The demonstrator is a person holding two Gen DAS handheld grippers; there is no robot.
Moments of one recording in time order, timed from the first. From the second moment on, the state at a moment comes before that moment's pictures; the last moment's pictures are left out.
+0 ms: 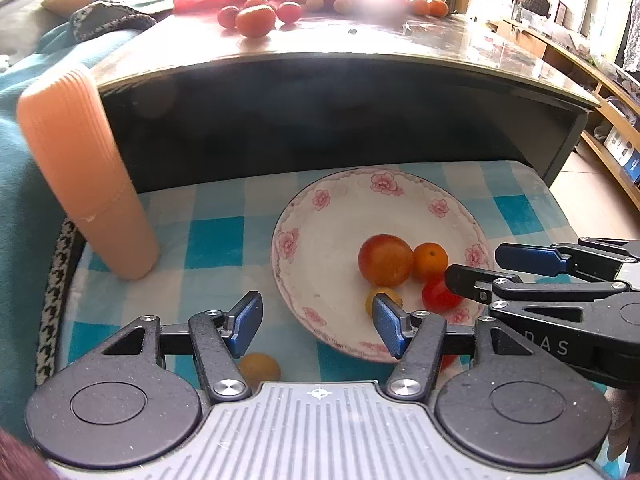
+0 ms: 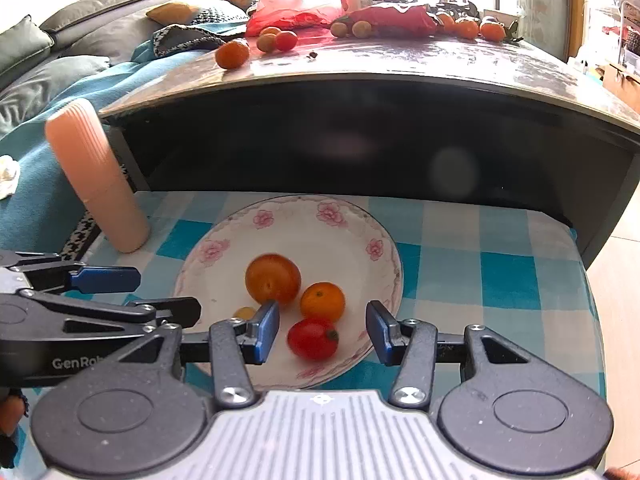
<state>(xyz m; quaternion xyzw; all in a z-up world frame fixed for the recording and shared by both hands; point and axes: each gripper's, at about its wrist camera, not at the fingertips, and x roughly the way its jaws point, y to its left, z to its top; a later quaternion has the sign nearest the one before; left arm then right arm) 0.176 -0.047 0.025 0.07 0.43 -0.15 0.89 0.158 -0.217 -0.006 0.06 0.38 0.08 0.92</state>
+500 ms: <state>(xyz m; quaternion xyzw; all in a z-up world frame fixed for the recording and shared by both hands) 0.129 -0.035 0.047 0.08 0.42 -0.16 0.89 0.113 -0.200 0.022 0.03 0.38 0.08 0.92</state>
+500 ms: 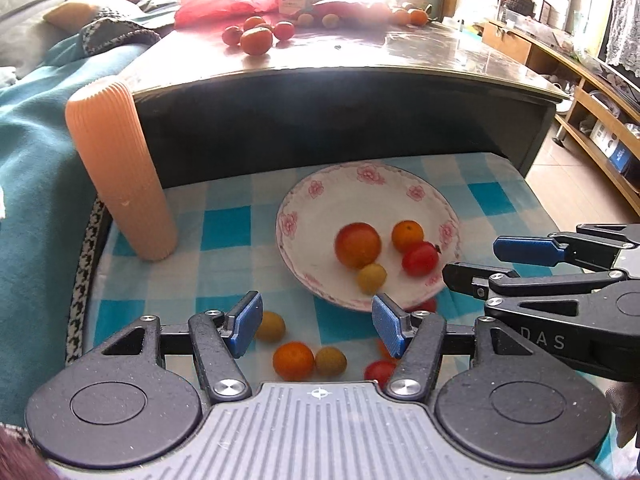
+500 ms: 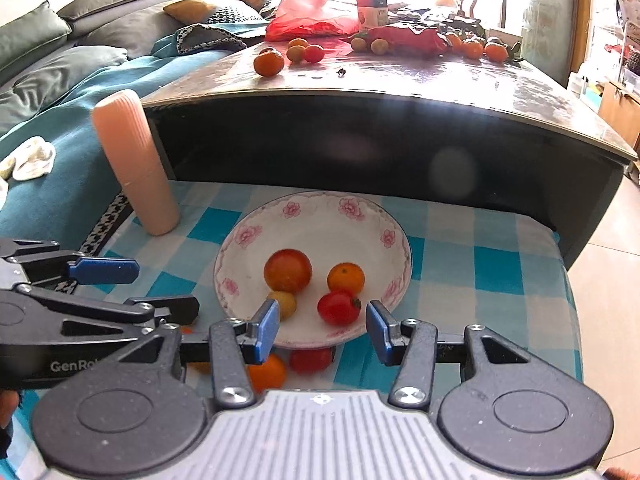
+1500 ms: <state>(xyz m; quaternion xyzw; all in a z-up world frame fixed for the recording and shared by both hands) 0.127 0.018 0.015 0.03 0.52 -0.14 0.84 0.094 -0.173 -0.010 0.02 0.44 0.12 0.89</state>
